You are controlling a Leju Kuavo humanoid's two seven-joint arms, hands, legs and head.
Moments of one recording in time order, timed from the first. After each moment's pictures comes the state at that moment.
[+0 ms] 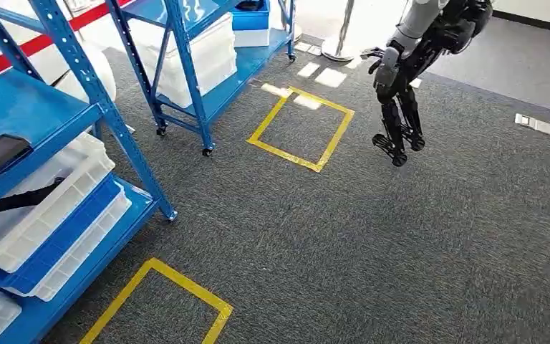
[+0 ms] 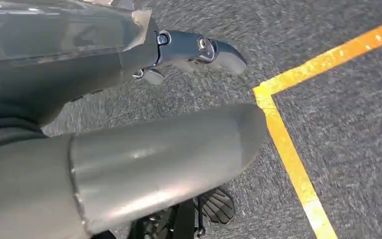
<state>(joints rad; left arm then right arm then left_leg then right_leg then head) -0.11 -0.14 1.09 -0.20 -0.41 0.32 -0.32 -0.08 0.16 -1.25 -0.11 1.49 -0.14 -0.32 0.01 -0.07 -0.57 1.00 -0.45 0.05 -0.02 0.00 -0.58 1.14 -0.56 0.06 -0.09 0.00</state>
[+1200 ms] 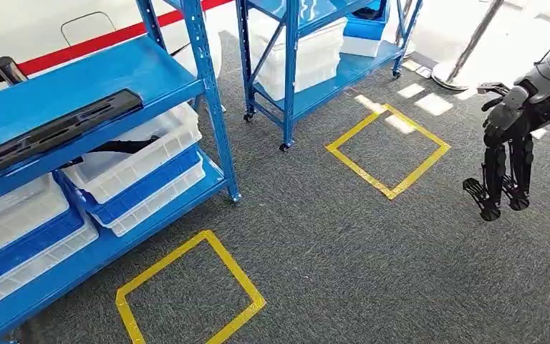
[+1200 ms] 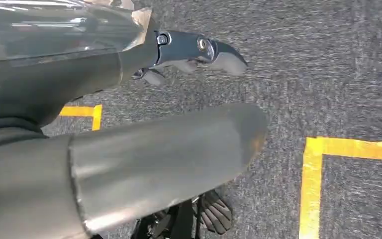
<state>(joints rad) -0.11 -0.13 1.12 -0.20 -0.38 0.36 -0.30 -0.10 0.18 -1.25 -0.13 1.49 -0.14 -0.32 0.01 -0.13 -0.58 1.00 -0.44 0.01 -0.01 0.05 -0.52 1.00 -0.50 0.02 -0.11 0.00</state>
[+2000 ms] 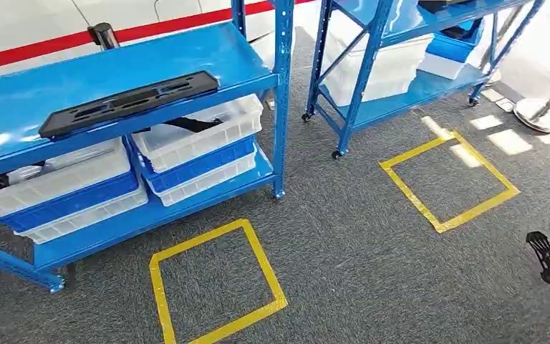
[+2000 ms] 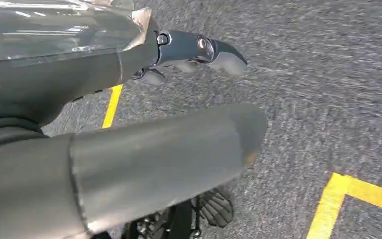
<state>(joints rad) -0.12 -0.15 1.12 -0.20 -0.40 0.36 -0.31 -0.10 0.17 -1.24 -0.13 1.49 -0.14 -0.31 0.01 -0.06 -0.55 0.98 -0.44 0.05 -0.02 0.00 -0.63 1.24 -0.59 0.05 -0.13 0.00</state>
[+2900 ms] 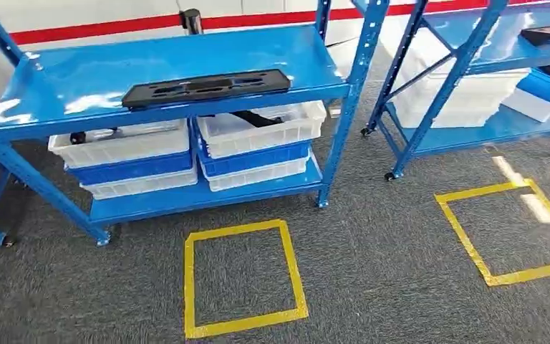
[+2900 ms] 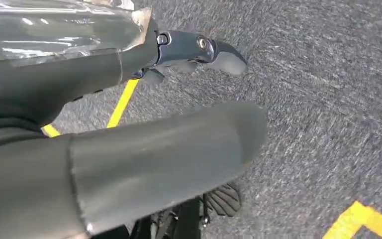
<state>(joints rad) -0.12 -0.17 1.11 -0.20 -0.41 0.35 -0.31 -0.12 0.18 -1.24 -0.12 1.49 -0.13 -0.28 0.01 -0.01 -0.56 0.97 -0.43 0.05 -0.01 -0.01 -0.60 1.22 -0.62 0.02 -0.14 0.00</state>
